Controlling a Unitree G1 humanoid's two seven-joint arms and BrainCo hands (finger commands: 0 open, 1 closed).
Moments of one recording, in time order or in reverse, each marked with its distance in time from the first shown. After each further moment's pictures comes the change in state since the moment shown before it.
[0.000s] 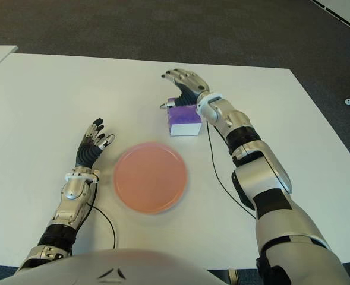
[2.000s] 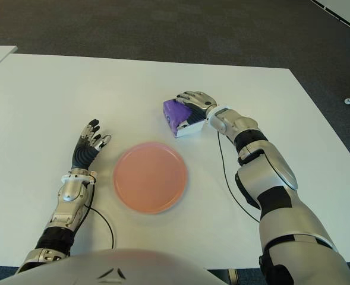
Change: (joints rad) left arm 0.020 0.003 0.021 -0.020 -0.002 0.001 -0.001; right arm -0.027 -0.039 0.127 0.170 -0.056 -0.046 0.006
